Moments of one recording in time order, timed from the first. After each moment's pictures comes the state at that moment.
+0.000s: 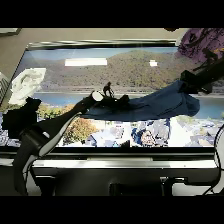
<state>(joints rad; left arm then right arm) -0.62 -2.06 1.72 0.54 -0.70 -1.75 -0.21 -1.57 1.90 -1.27 1.75 1.70</state>
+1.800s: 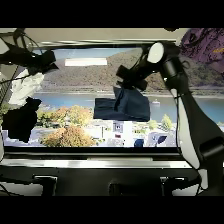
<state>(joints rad) -0.03 -1.62 2.01 1.25 -1.39 -1.84 0.39 -1.73 2.01 -1.24 1.42 2.24</state>
